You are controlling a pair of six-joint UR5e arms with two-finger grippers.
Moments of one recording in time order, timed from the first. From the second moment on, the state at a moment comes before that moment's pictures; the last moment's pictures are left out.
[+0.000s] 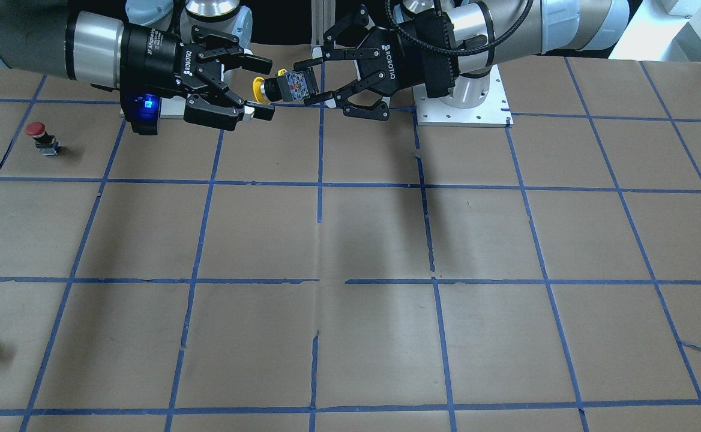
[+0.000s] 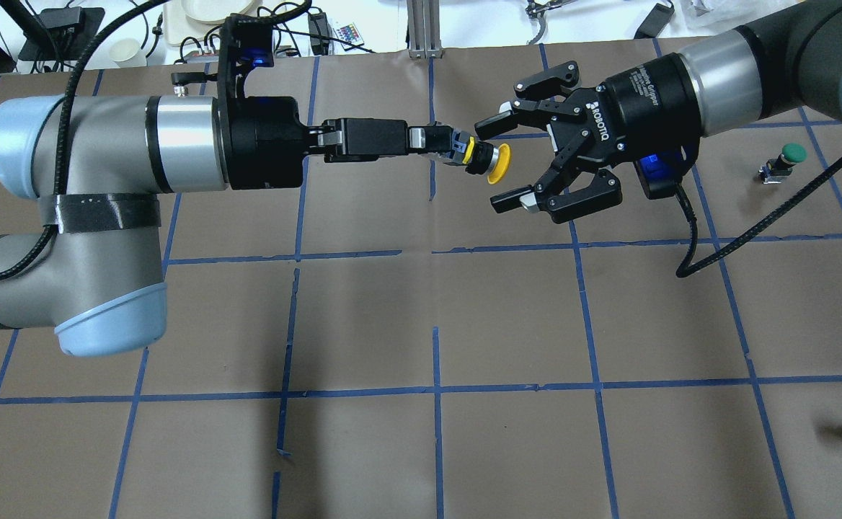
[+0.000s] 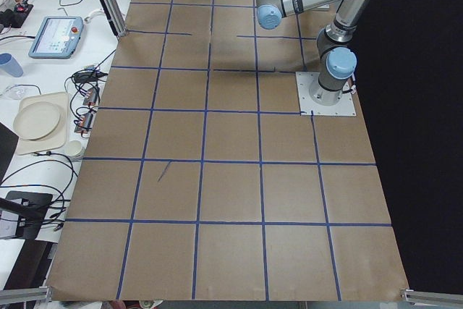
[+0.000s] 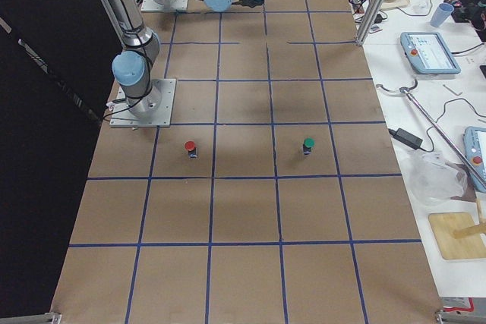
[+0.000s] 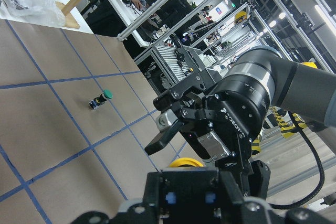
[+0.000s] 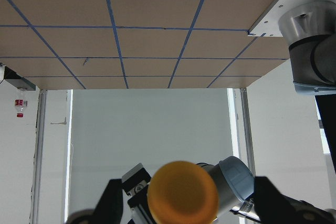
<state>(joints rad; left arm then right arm) -1.56 -1.50 -2.05 -0.64 0.28 0.10 1.42 -1.61 1.70 -1.06 -0.45 0.94</state>
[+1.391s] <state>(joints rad) -1.56 -1.49 -2.04 -0.64 0.28 0.08 1.41 -1.62 1.69 -1.06 -0.47 0.94</state>
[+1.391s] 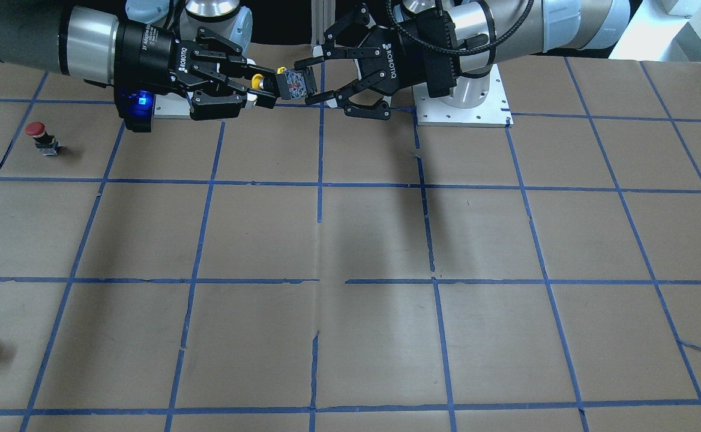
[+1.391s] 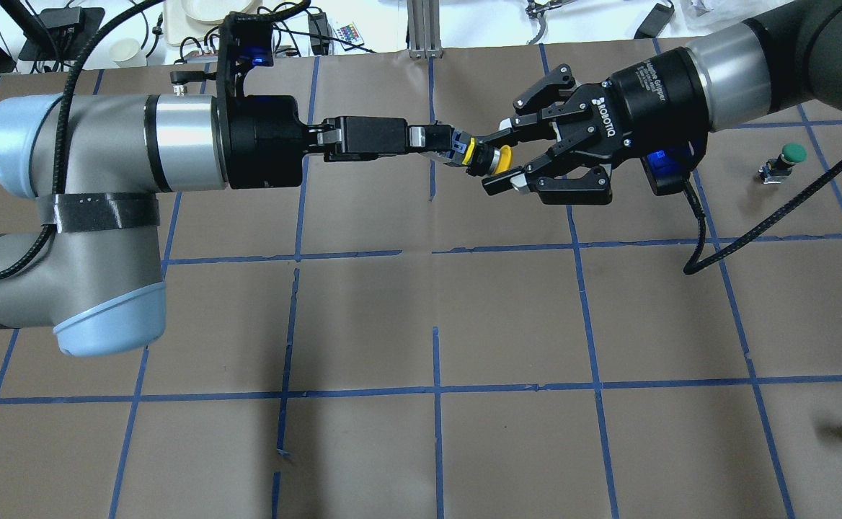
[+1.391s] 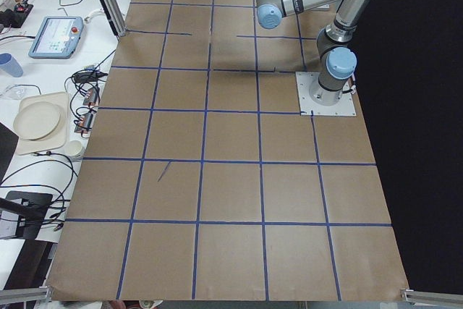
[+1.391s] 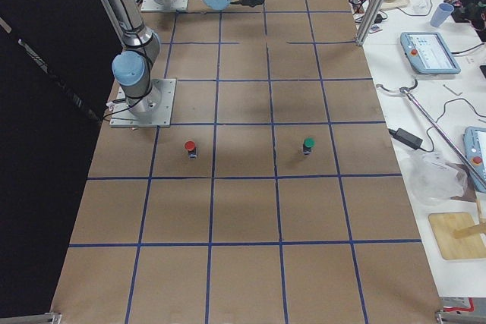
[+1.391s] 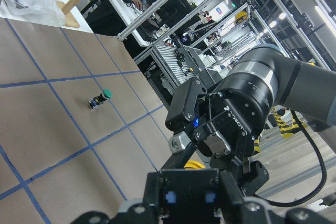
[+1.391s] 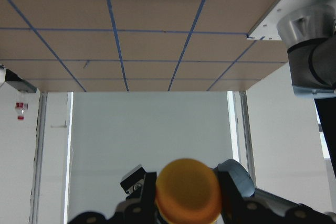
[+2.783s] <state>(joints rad) -1.43 -1.50 -1.98 -0.85 0.53 0.02 1.25 -1.61 1.62 -1.24 -1.21 0.13</state>
